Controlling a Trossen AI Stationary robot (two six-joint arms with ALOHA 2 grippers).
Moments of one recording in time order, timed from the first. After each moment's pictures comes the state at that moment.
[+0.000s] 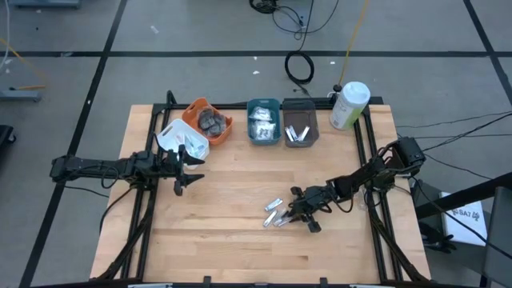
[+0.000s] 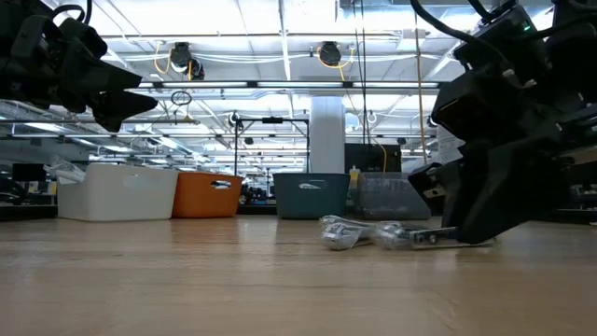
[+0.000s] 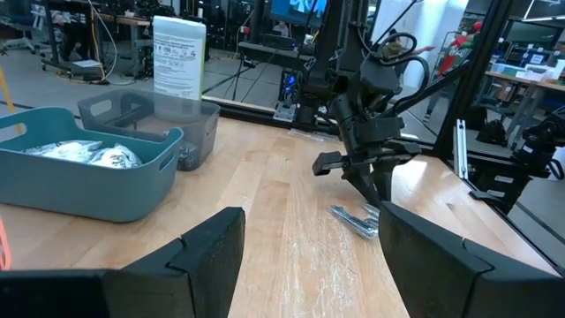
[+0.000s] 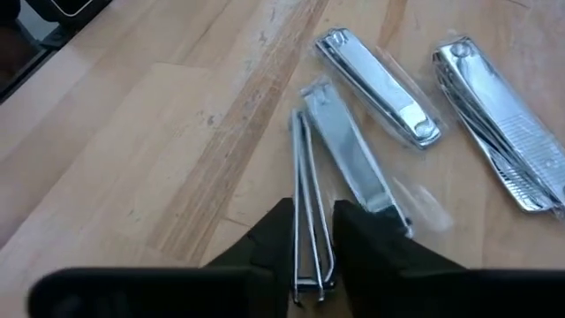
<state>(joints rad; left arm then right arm) 0.00 0.22 0.01 0.16 -0.03 -0.16 0.30 1.72 0.42 0.62 -0.18 0.09</state>
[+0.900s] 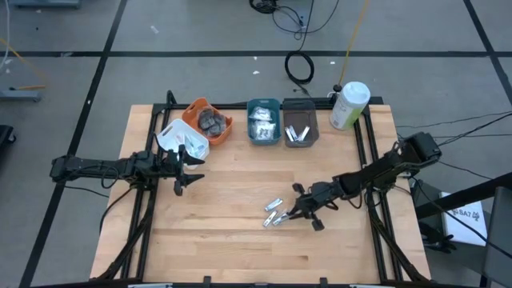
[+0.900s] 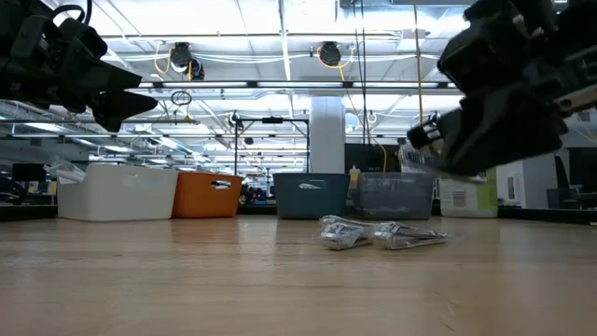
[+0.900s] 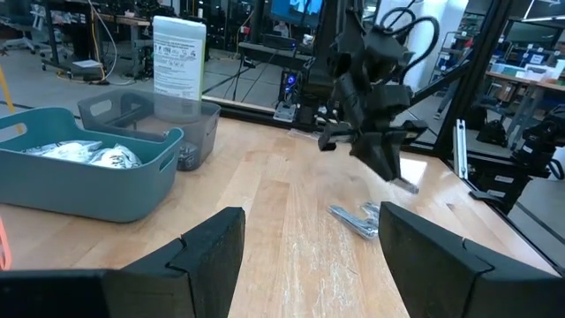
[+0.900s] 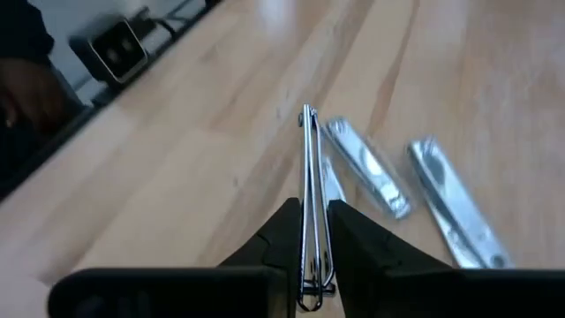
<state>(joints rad) 0.00 0.22 0.01 0.16 -0.03 -0.16 0.30 1.53 0.42 0.61 -0.18 0.06</state>
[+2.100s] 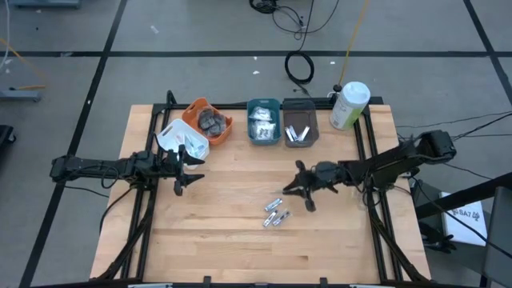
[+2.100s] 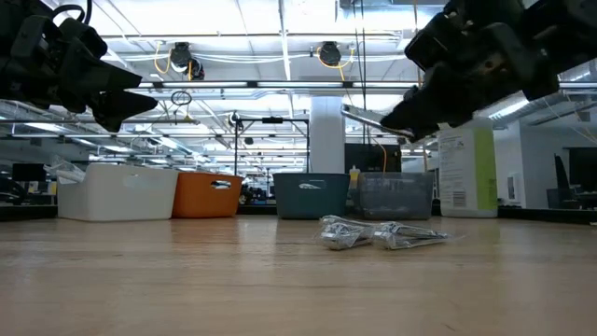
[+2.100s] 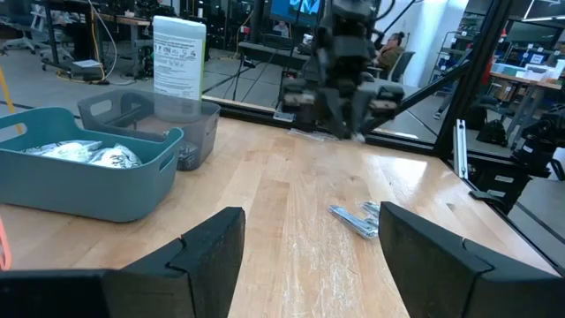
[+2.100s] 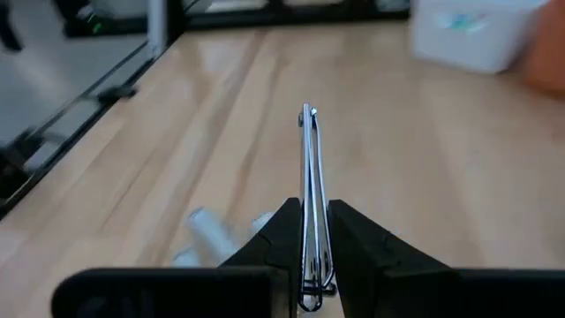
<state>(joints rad) 0.00 0.22 0.01 0.16 -0.03 -0.16 0.10 1.35 0.42 0.56 -0.10 0.10</state>
